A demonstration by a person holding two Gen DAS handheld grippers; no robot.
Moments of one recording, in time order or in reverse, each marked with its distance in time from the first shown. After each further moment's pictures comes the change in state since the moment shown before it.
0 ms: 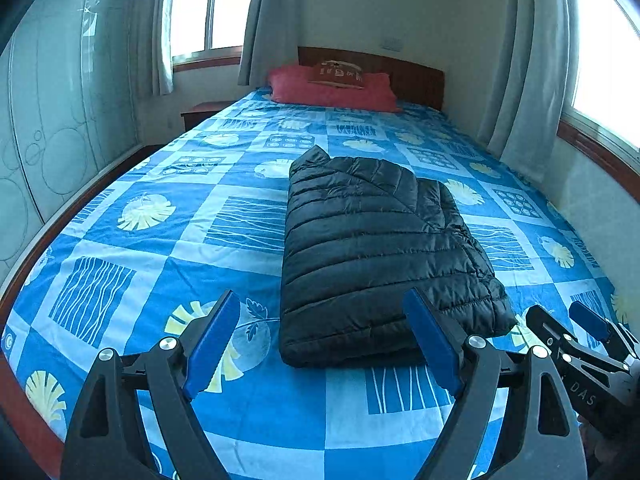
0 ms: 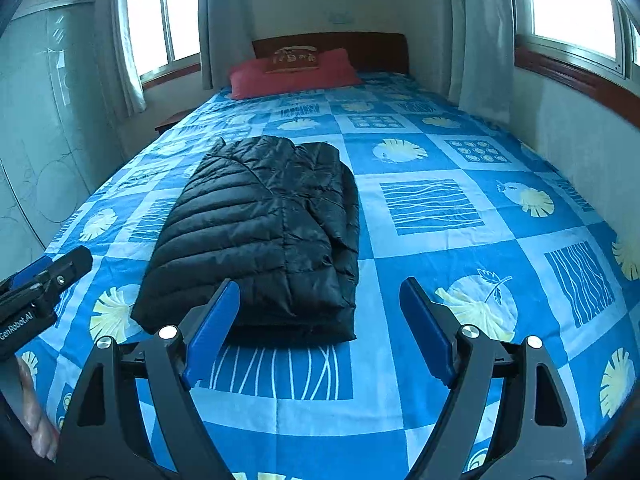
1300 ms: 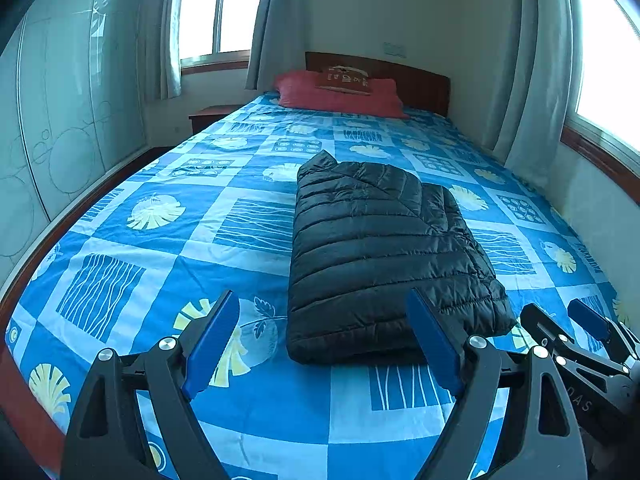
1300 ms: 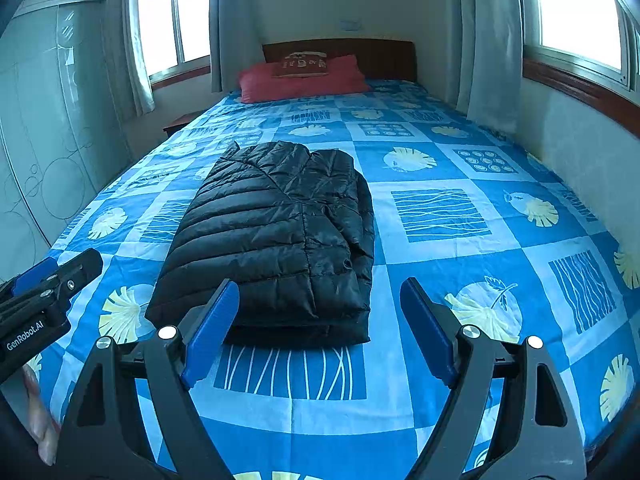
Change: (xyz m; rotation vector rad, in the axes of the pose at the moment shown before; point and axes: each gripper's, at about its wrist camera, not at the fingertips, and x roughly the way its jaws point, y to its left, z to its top) left arm -0.008 0.002 -0.002 -0.011 -0.014 0.019; right arm -0.005 0.014 0.001 -0.022 -0.018 0.012
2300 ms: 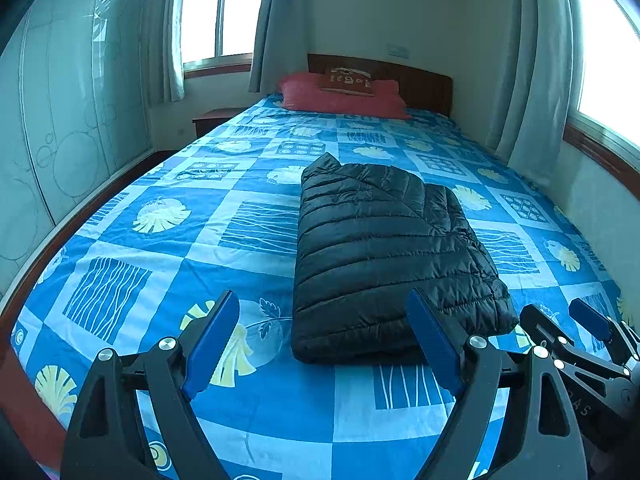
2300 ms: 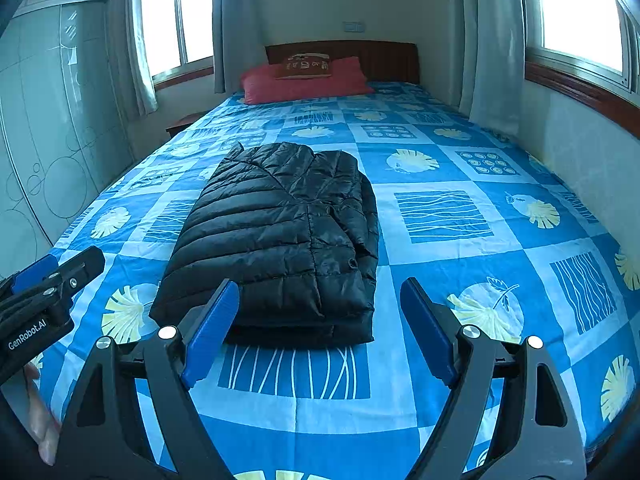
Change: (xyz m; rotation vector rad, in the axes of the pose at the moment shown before) left arm -0.005 -0.005 0.000 0.010 -0.007 0.026; right arm -0.001 0.003 -0.001 -0.001 -0.002 0.002
